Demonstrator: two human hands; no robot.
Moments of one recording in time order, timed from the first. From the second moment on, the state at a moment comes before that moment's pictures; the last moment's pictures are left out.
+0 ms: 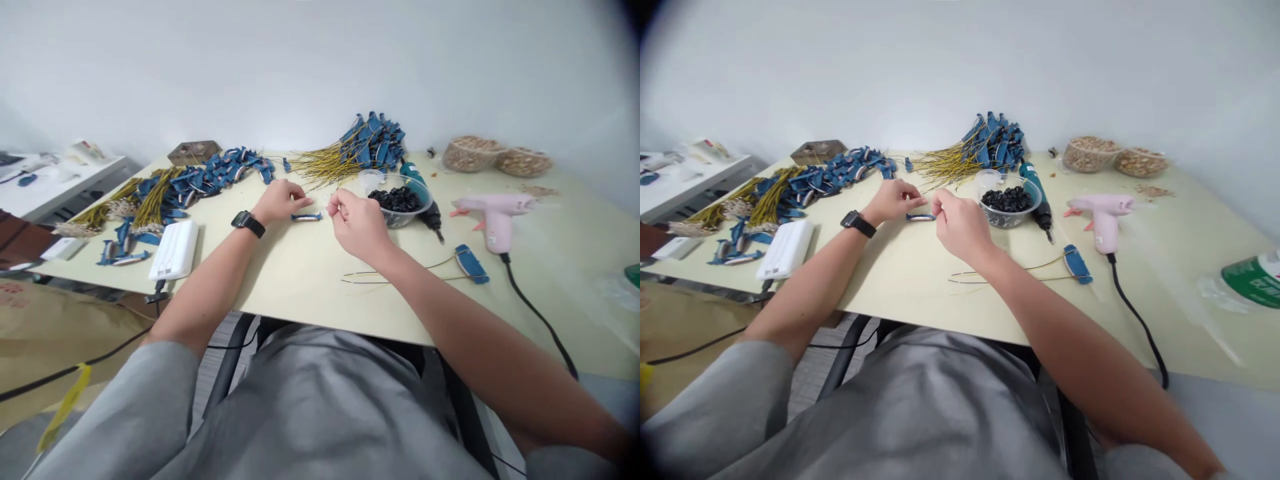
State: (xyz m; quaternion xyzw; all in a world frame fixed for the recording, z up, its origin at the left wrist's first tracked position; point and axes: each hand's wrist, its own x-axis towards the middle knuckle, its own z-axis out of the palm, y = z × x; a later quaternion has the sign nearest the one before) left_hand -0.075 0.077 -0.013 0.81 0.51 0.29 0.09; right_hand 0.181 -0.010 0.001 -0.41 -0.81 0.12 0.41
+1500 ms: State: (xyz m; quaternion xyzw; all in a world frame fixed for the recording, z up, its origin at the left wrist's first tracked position) left_hand -0.037 0.056 -0.005 0.86 0.35 0.19 0.33; right_hand 0.184 -0.015 0.007 -0.49 -0.81 0.17 0.29
